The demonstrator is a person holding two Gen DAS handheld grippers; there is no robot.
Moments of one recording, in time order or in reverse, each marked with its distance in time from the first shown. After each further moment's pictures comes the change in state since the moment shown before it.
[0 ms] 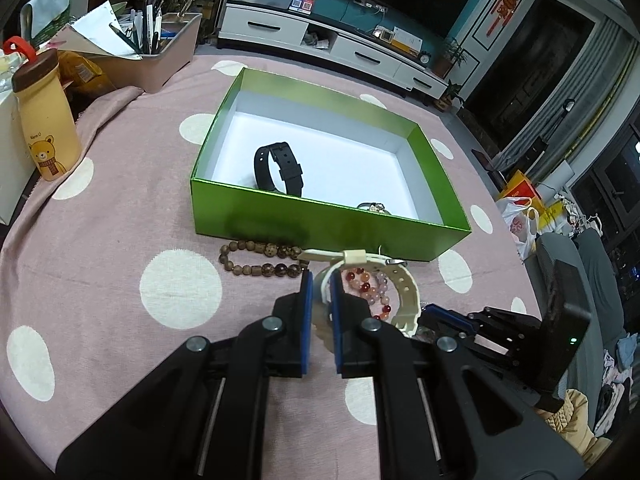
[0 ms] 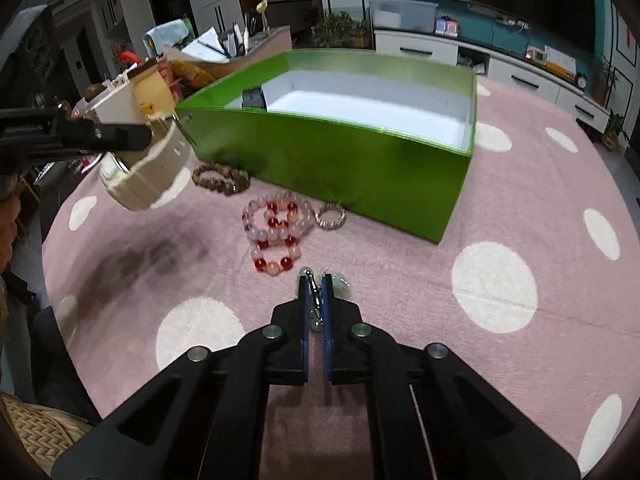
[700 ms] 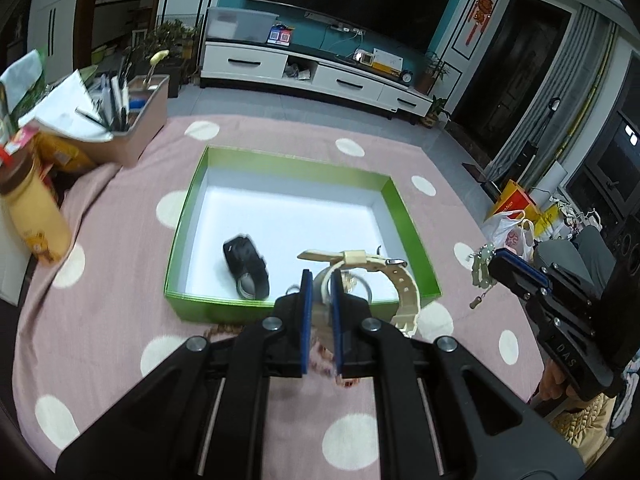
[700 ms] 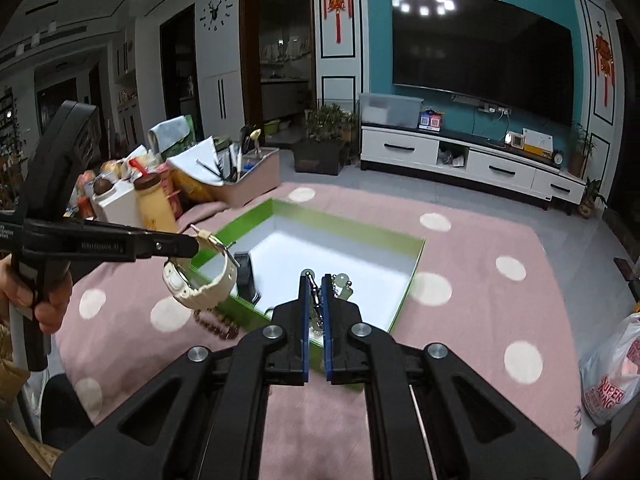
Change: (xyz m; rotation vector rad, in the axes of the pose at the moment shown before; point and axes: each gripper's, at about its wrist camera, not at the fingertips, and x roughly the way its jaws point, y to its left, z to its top) left arm -0.009 -0.038 0.064 0.094 -0.098 -0.001; right arm -0.090 -0.018 0.086 -0.063 -0.310 -0.068
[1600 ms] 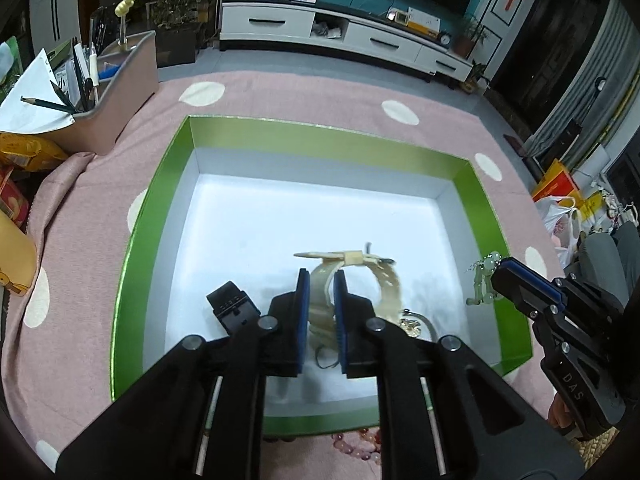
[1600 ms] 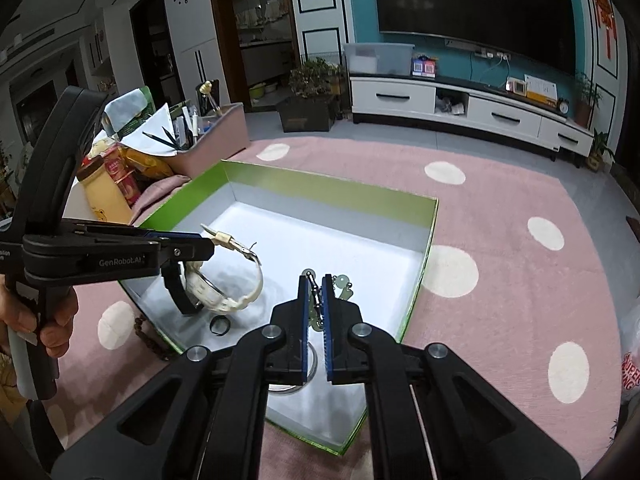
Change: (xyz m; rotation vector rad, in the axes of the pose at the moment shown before) left arm 0.131 0.021 0.033 -0.023 0.162 0.128; right arm 0.116 -0.041 -0.007 0.098 0.167 0.008
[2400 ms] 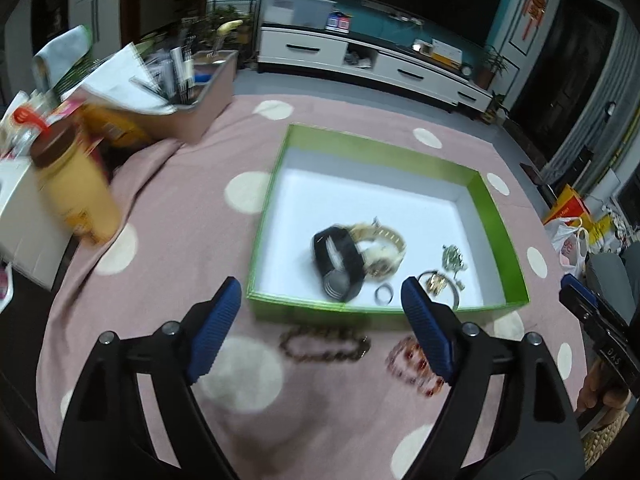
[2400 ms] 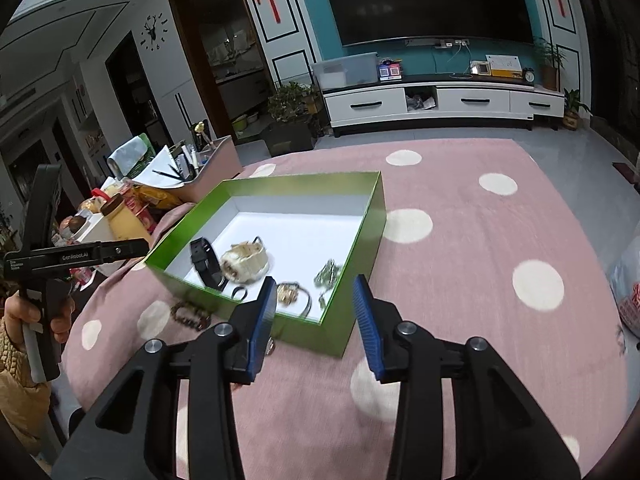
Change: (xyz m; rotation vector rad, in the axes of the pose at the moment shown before) left arm -0.100 0.047 -0.064 -0.074 -0.115 0.076; right arm -0.096 -0.017 -0.055 0.176 -0.088 0.015
